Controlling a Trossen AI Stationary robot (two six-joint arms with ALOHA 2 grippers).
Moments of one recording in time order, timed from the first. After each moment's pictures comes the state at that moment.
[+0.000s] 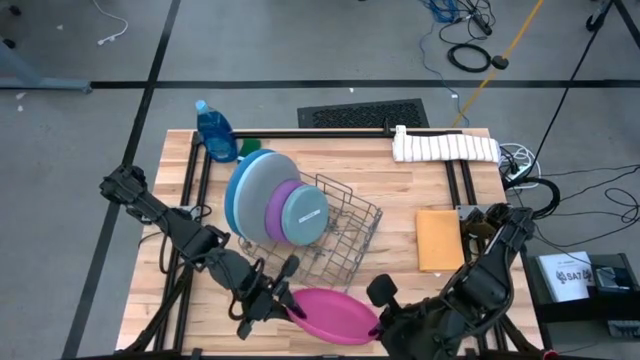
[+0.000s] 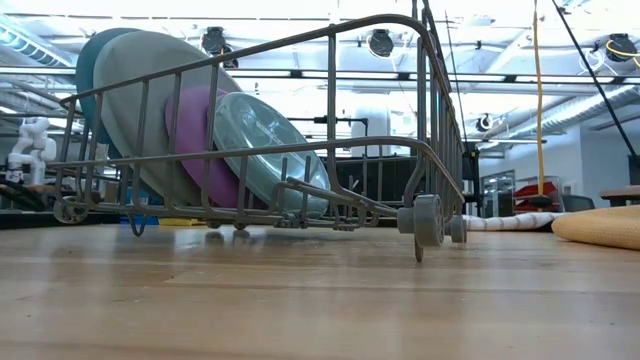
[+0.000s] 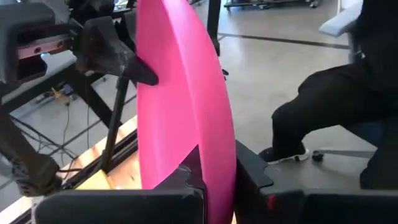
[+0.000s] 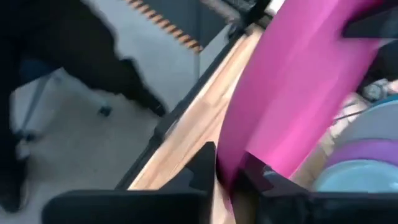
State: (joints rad) left arm -0.57 1.47 1.35 -0.15 -0.02 0.36; right arm 0.78 1.94 2.31 -1.20 0.29 0.04
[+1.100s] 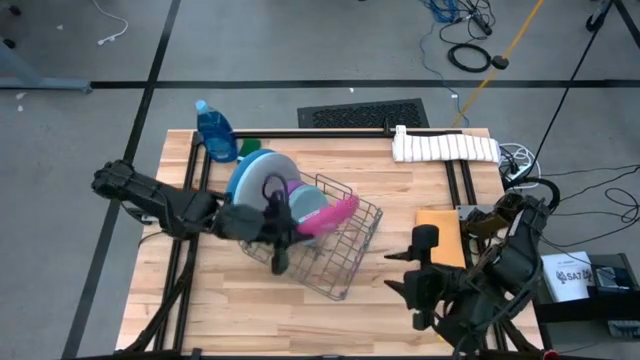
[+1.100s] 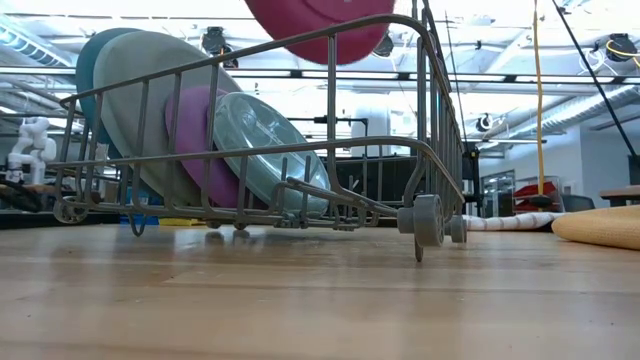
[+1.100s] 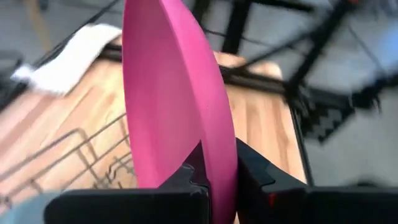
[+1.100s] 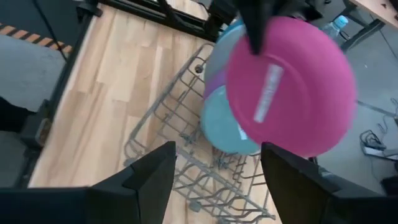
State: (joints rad) left arm -0.37 1.36 1.35 -0.45 -0.33 -0.35; right arm 0.83 1.83 2.31 -1.57 0.82 0.48
